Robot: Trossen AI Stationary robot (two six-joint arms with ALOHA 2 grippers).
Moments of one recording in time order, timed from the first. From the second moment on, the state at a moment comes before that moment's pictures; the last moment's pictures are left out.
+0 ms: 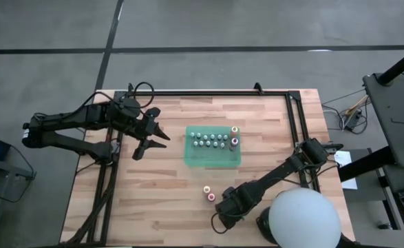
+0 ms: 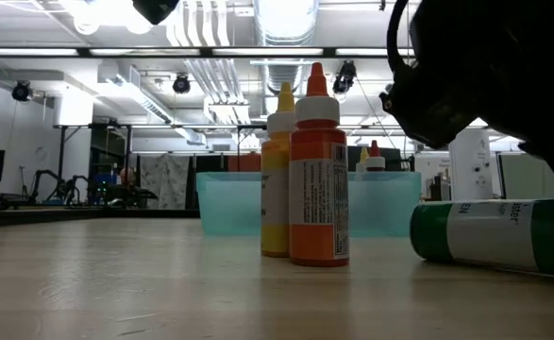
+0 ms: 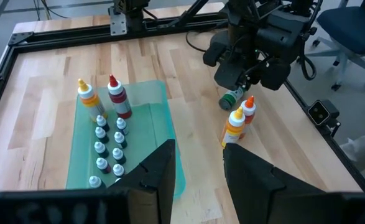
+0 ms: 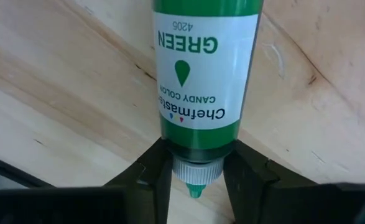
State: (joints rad) left arm 0.10 0.95 1.10 -0.69 0.29 0.18; right arm 0.53 2.05 1.42 -0.81 -0.26 1.48
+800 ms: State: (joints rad) left arm 0.10 0.95 1.22 -0.62 0.32 0.14; right arm 0.47 1.77 1.67 -1.11 -0.14 1.34
